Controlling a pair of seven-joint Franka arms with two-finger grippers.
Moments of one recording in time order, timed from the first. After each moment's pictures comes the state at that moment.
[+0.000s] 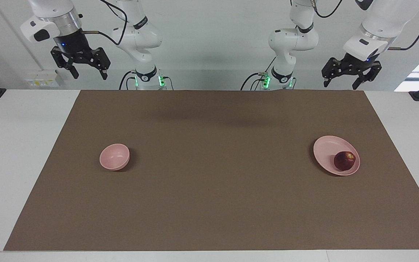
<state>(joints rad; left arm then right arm) -0.06 -0.04 -0.05 -1.51 0.02 1.41 0.09 0.03 -0.11 -0.06 -1.56 -0.01 1.45 0.03</state>
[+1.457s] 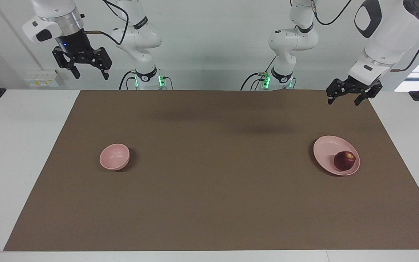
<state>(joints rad) 0.06 -0.03 -0.04 -1.81 0.02 1.75 0.09 0.03 -0.11 -0.05 -1.56 -0.01 1.45 0.03</state>
